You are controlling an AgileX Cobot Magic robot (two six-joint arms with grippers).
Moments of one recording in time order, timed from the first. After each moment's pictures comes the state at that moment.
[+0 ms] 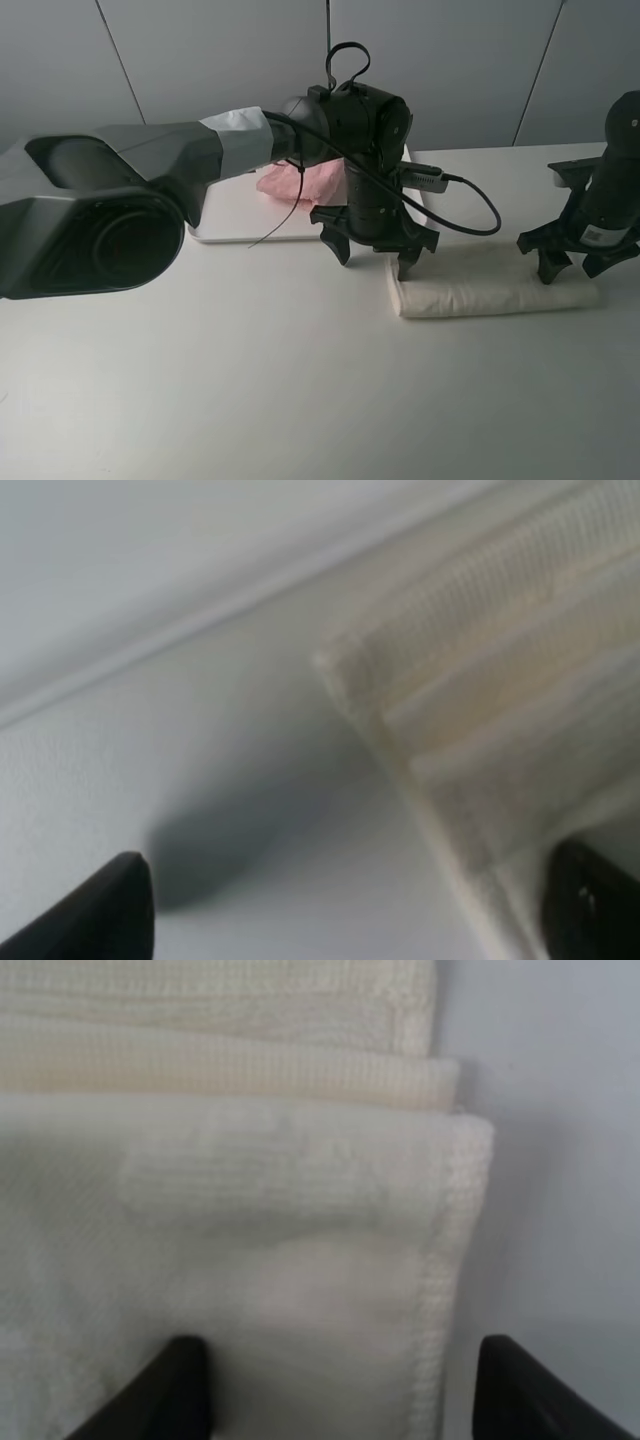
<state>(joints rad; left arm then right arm) -0.81 2.62 -2.30 -0.01 1.22 -0.39 -0.04 1.95 -0.99 -0.17 0.66 0.06</state>
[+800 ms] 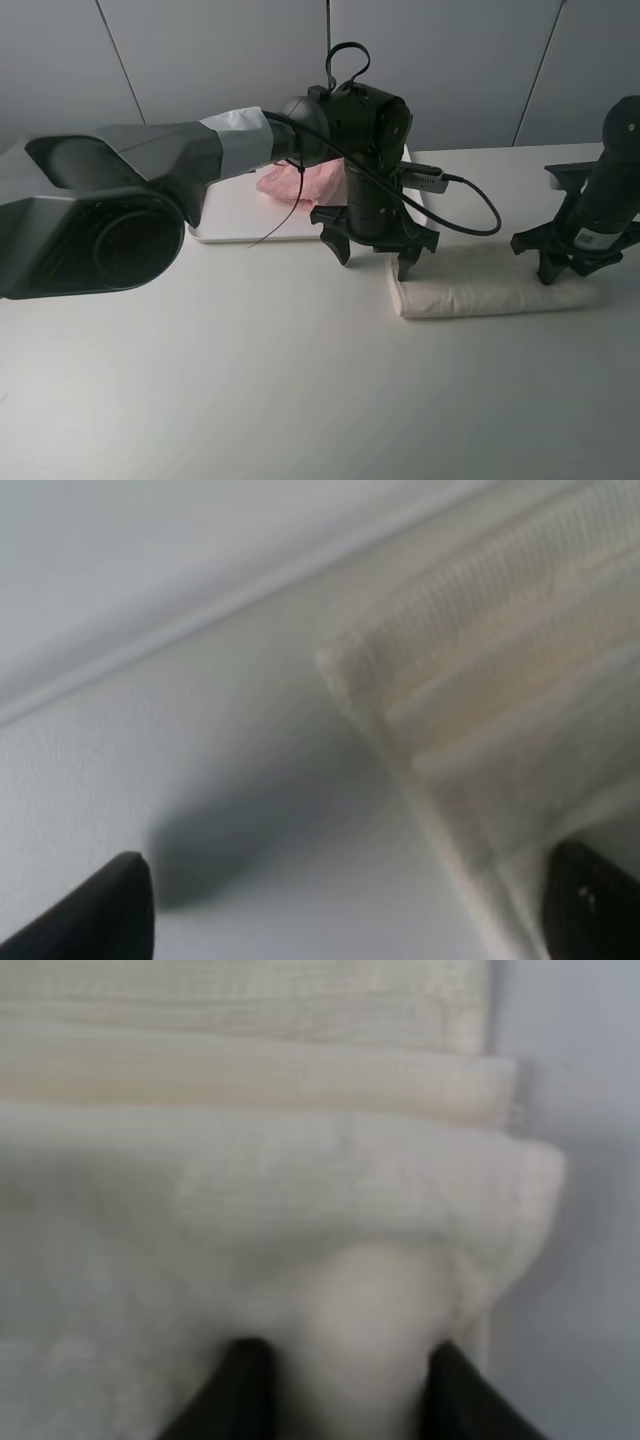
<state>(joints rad) -0.81 2.62 -2.30 -0.01 1.22 -0.39 -0.03 1.97 -0.97 -0.12 0.63 0.07</state>
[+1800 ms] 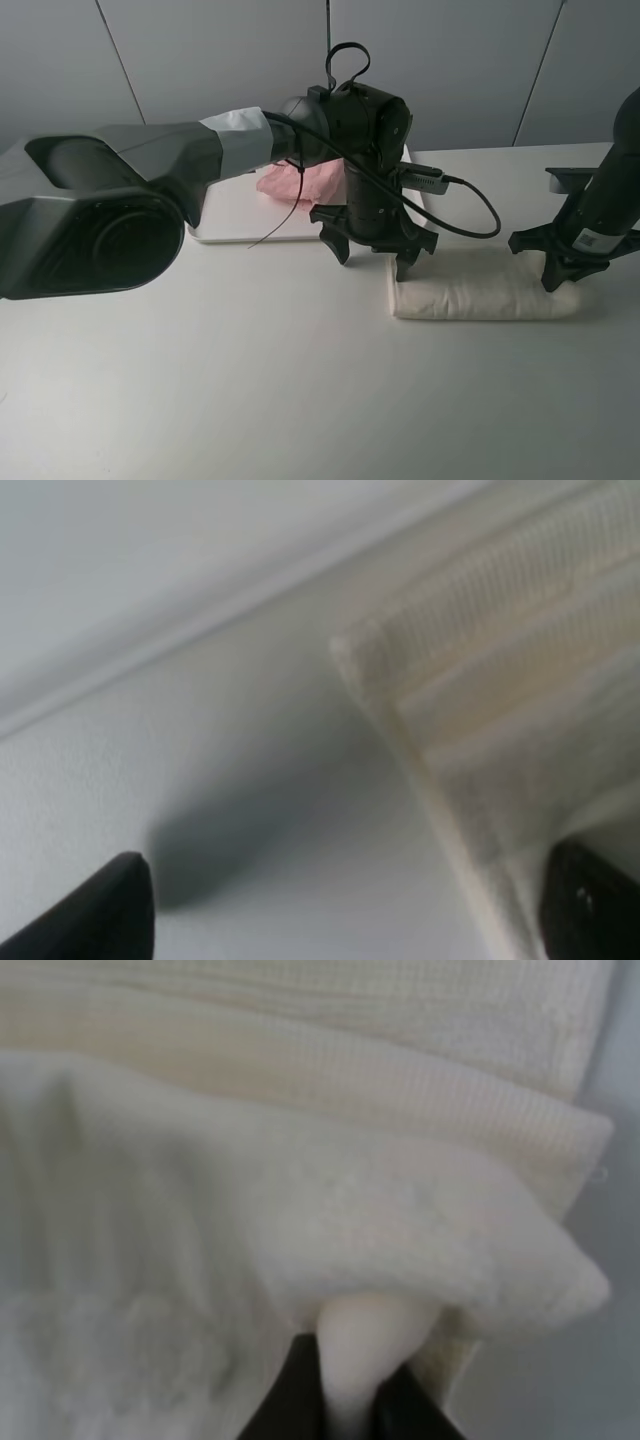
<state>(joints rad) -0.81 2.62 -2.30 -0.01 1.22 -0.37 -0.04 1.90 -0.95 0.06 0.71 -0.06</state>
